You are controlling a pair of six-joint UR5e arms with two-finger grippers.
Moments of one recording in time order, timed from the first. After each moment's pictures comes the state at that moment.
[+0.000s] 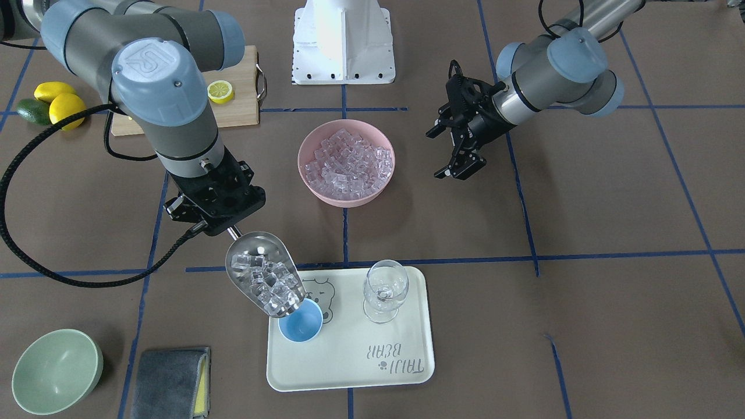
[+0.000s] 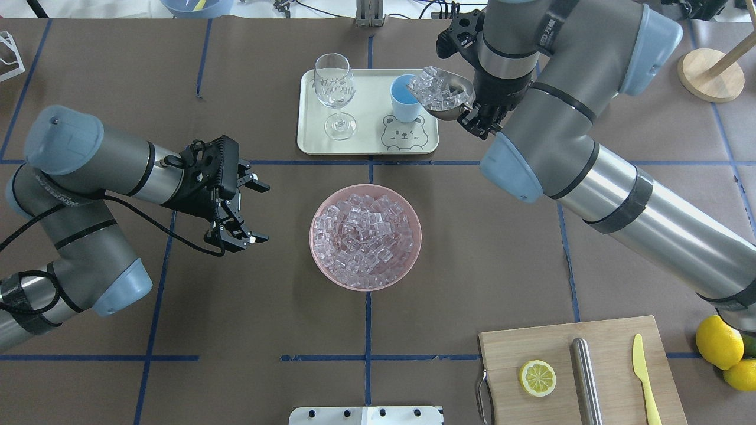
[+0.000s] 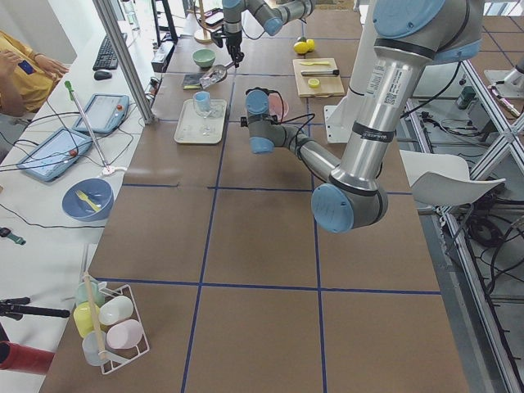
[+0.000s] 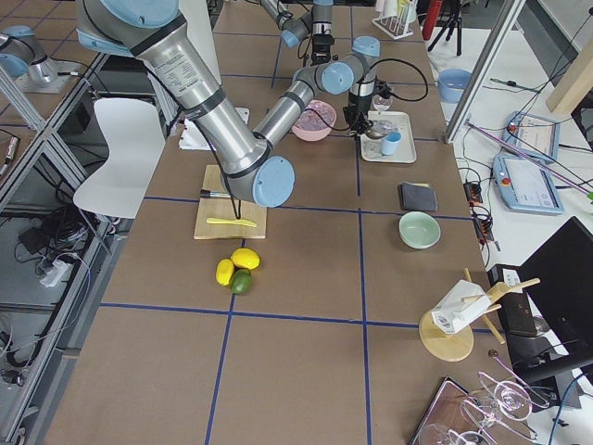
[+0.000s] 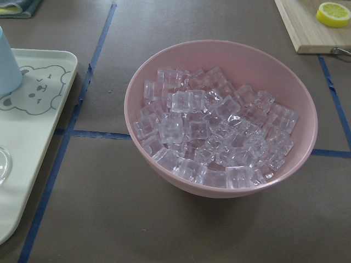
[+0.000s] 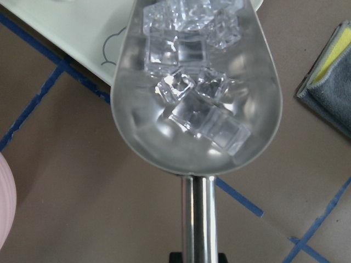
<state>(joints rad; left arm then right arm) -0.70 -1.92 -1.69 -2.45 -2.22 0.08 0.84 -0.79 1.65 -1.96 2.04 0.18</state>
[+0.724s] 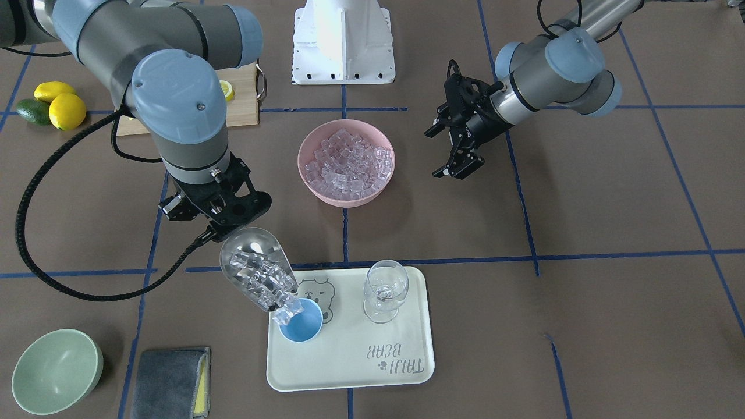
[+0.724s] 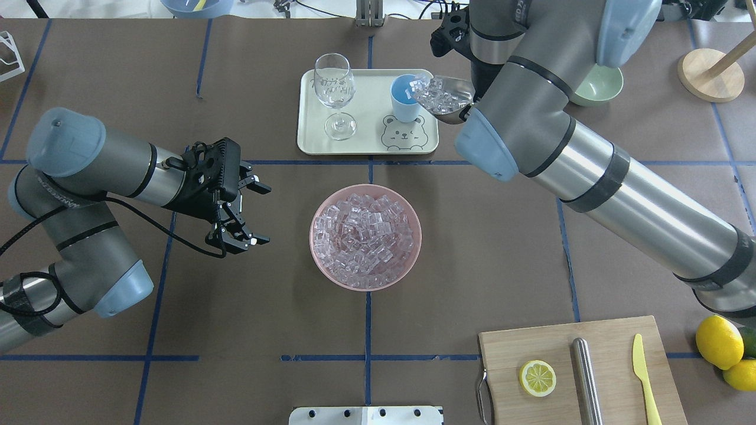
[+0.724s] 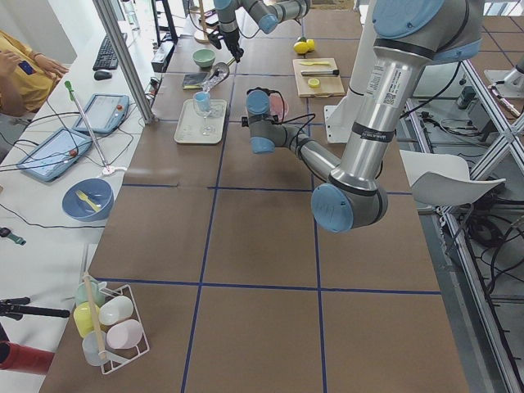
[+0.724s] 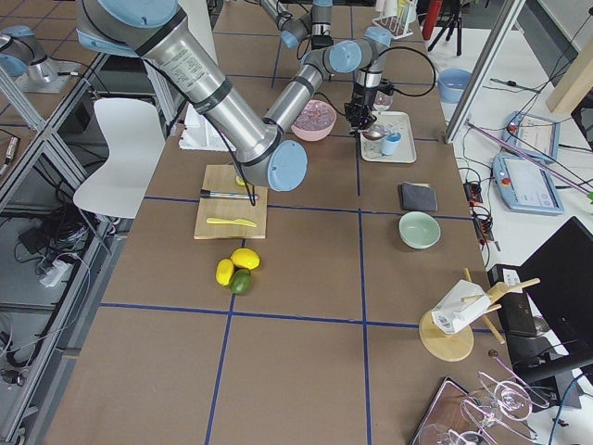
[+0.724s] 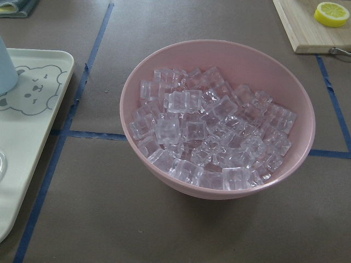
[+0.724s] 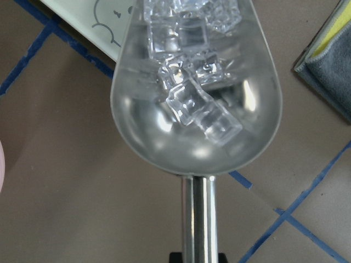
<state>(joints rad) -0.70 -1.92 -1.69 -2.45 -2.22 0.08 0.85 -0.70 1.57 -2.14 2.03 0.07</state>
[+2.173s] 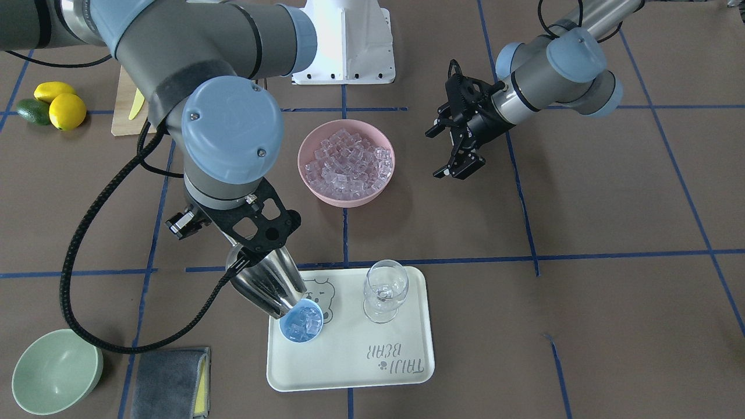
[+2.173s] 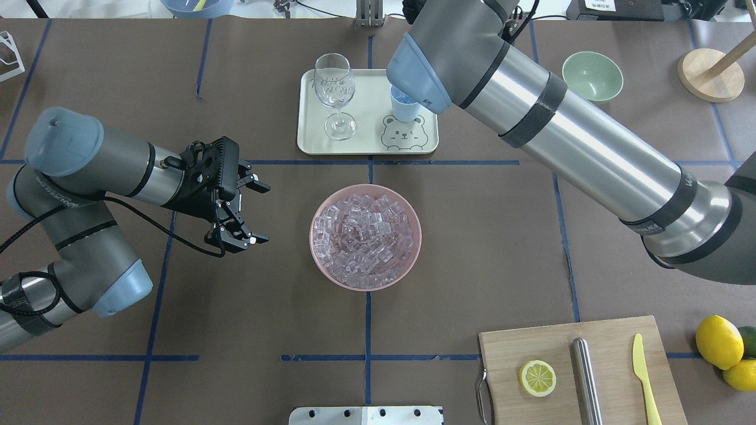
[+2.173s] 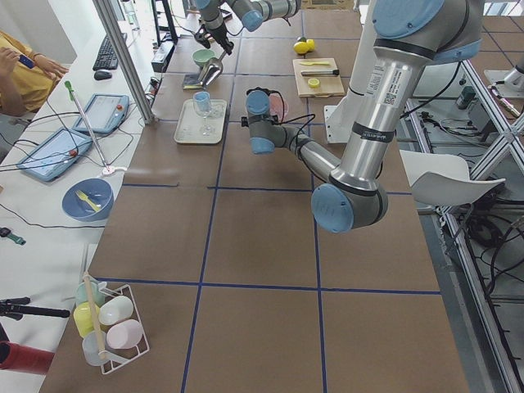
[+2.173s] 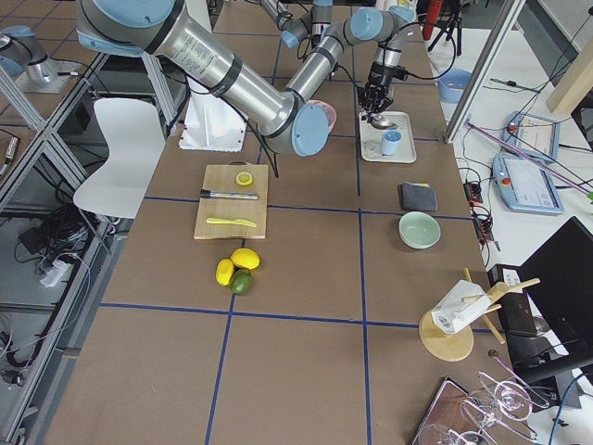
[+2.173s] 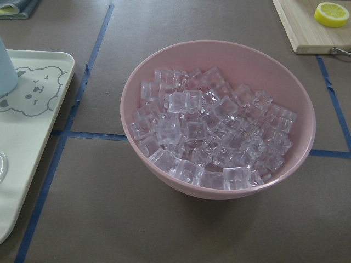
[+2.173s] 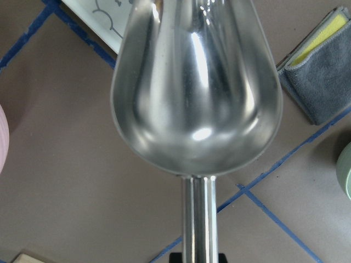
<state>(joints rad) -0.70 -1.92 -1.69 -2.46 -2.22 0.08 0.88 -0.48 1.34 -2.34 1.98 -0.17</state>
